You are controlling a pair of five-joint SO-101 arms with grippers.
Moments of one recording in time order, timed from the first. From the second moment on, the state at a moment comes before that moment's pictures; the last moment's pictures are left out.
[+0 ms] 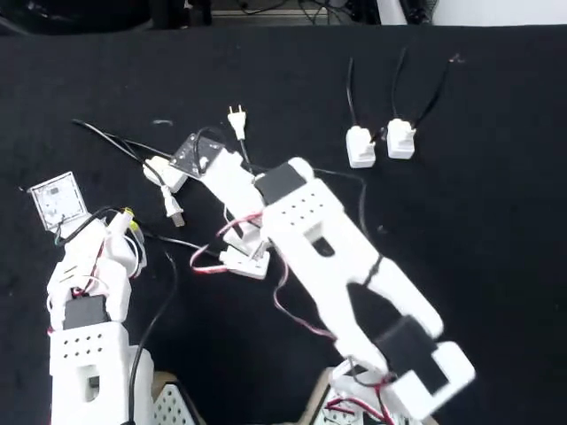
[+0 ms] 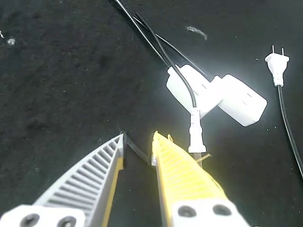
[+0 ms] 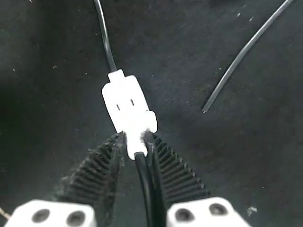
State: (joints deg) left arm -15.9 -71.3 82.1 31.9 10.9; right arm -34.6 -5.1 17.0 77.0 23.1
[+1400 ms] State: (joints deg) left arm -16.2 -71.3 82.1 31.9 10.9; right arm -34.6 -2.6 16.2 79.4 36.8
